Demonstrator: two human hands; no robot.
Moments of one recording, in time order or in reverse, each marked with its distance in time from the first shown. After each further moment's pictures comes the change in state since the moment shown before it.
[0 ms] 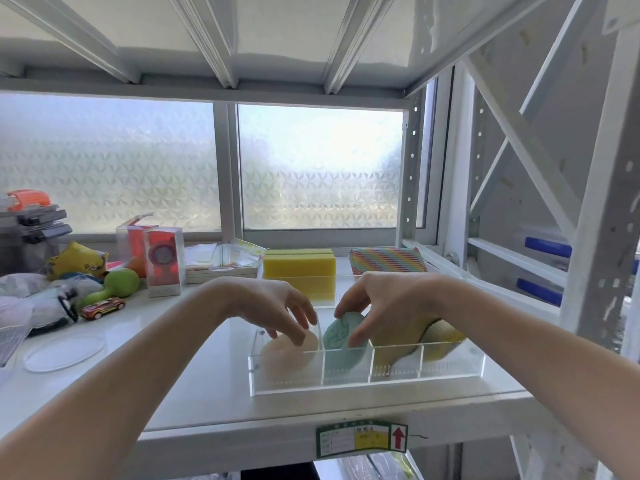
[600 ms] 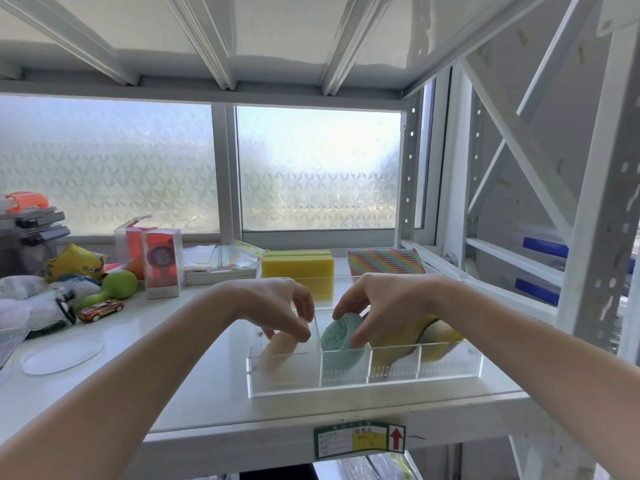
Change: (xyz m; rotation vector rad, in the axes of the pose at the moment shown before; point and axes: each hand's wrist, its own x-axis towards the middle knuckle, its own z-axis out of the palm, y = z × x) left_hand -0.002 0.011 0.005 -0.004 0.158 -0.022; right_hand 0.002 0.004 0.001 0.027 -0.005 -0.013
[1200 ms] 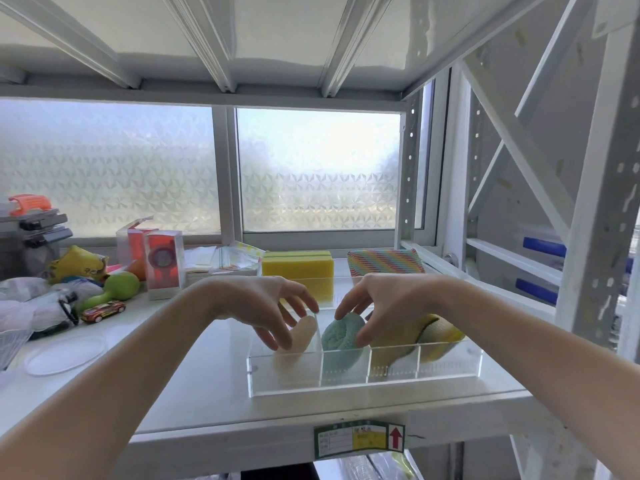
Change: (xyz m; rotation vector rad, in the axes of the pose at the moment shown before) left_hand -0.011 -0.010 -0.010 -0.199 -0.151 0.009; right_hand -0.005 -0.001 -0.002 -0.017 -0.005 0.004
